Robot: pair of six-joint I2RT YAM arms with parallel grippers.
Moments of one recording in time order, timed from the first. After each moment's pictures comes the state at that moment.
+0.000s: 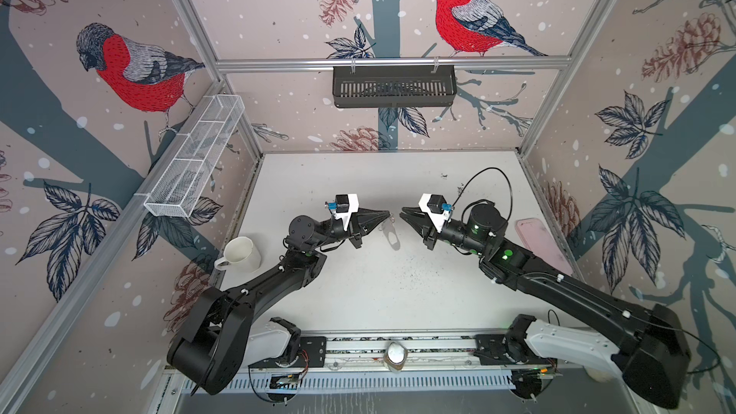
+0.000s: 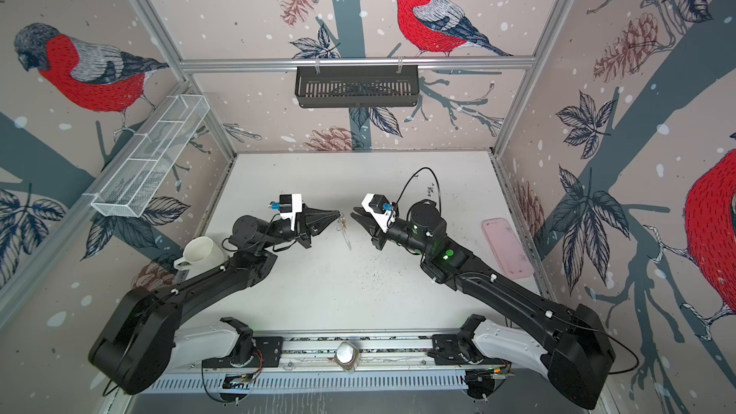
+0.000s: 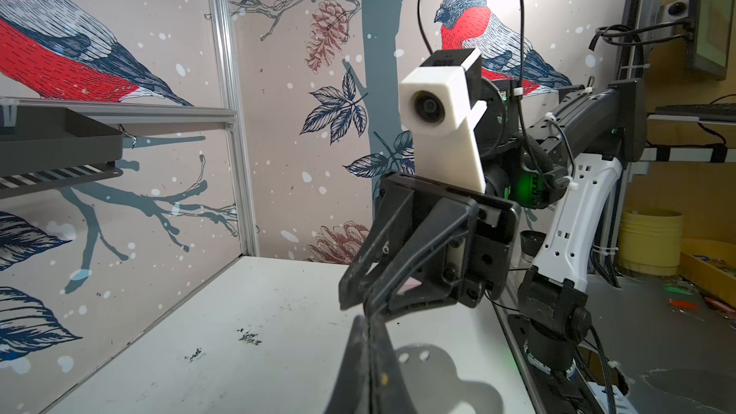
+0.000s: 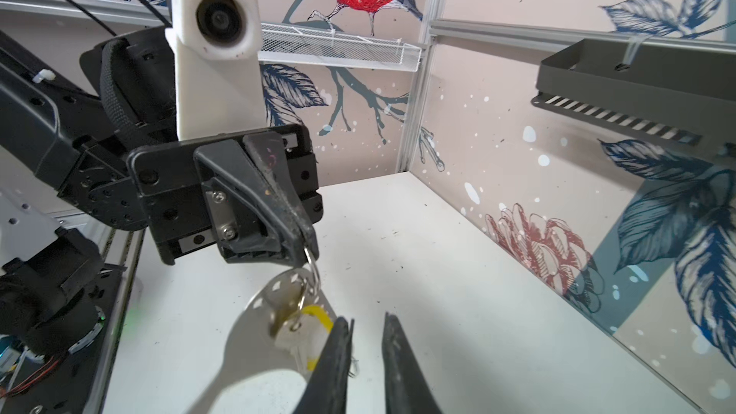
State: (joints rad) left arm -0.46 1.24 0.52 1.14 0.92 -0.28; right arm 0.79 1.09 0.75 0.28 -0.38 -0.16
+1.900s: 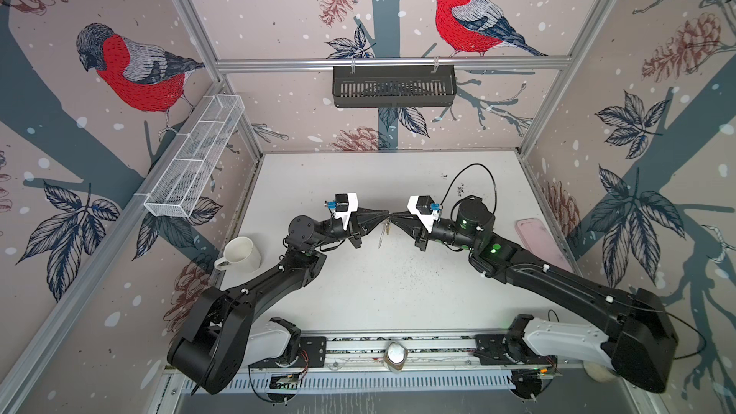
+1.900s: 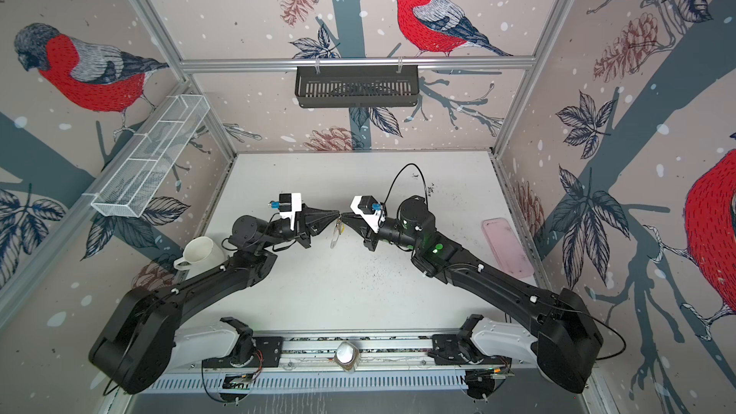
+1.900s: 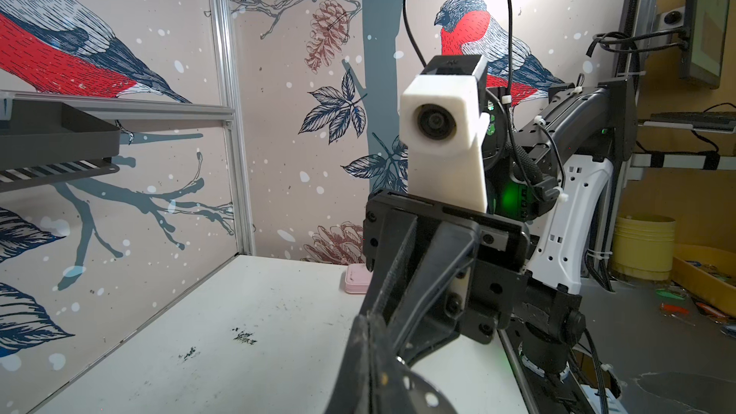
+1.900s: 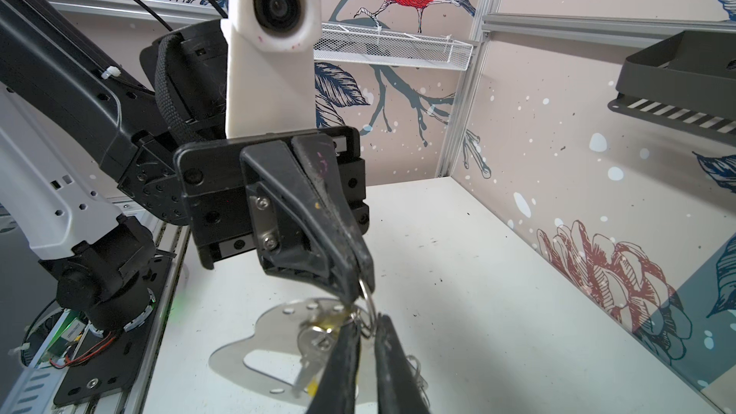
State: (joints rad) left arm -0.46 1.25 0.52 1.15 0.92 -0.31; right arm 0.80 1.17 0.79 0.32 -0.47 -0.16
